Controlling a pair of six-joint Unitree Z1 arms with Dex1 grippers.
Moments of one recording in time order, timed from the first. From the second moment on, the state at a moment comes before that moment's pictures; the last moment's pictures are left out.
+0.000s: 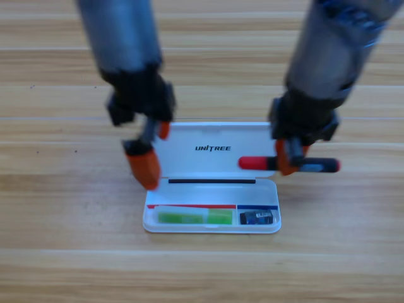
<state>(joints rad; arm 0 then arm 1) -0.78 2.05 -1.95 1.38 -0.13 0.77 0.91 2.08 -1.89 1.23 0.00 -0.74</state>
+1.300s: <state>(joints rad) -0.13 1.82 -1.64 1.13 -0.37 1.04 0.97 2.40 -2.22 1.28 -0.06 -0.68</state>
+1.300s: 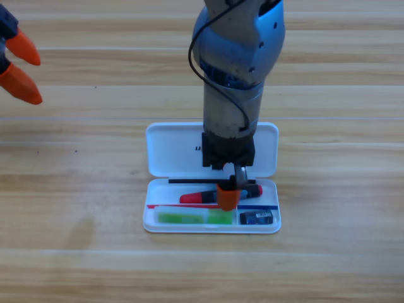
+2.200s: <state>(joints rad) -0.29 2.28 -2.11 1.09 -0.51 0.82 1.00 1.37 -1.34 0.74 0.30 -0.43</state>
